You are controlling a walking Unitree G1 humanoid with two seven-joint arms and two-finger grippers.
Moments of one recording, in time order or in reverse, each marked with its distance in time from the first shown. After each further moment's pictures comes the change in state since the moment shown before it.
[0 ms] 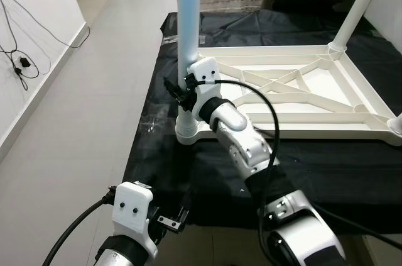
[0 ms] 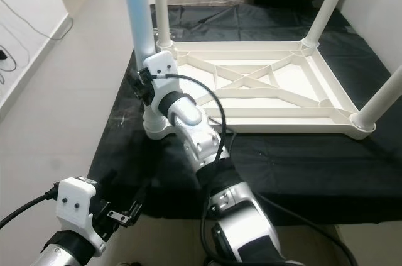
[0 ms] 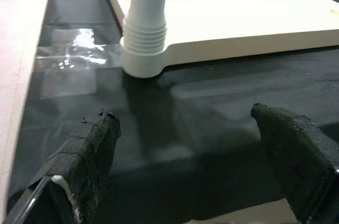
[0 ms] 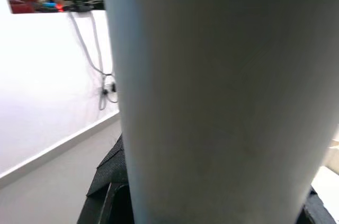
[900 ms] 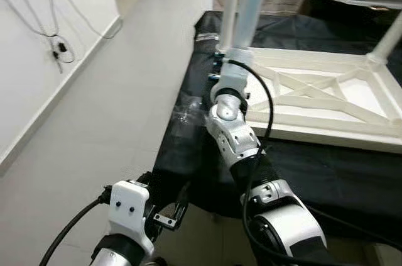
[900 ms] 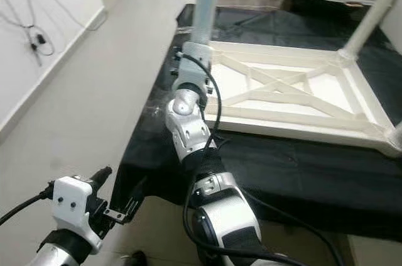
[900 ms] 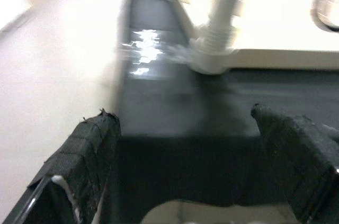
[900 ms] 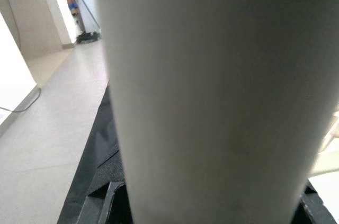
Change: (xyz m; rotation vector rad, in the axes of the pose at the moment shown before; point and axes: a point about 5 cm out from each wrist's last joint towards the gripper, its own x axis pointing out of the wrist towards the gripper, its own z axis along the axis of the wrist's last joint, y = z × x) left arm -0.002 0.005 -0.003 0.003 0.000 0.041; right arm -0.001 -0.040 0.001 0.142 0.074 -0.932
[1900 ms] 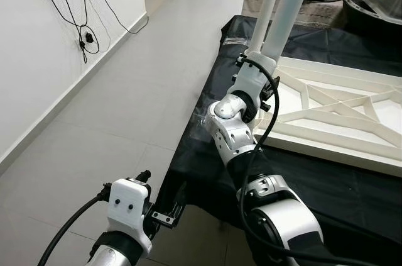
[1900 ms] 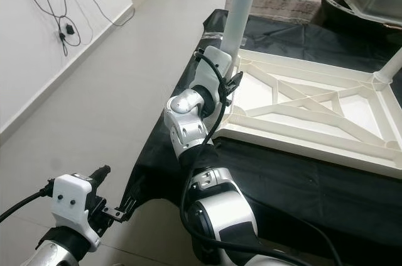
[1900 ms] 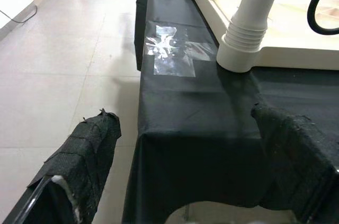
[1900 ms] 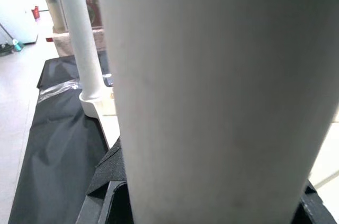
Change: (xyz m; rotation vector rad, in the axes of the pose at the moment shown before) left arm 0.004 0.002 0.002 0.024 -0.009 -0.016; right arm -0.006 -0.007 -0.003 -0.002 -0.004 -0.353
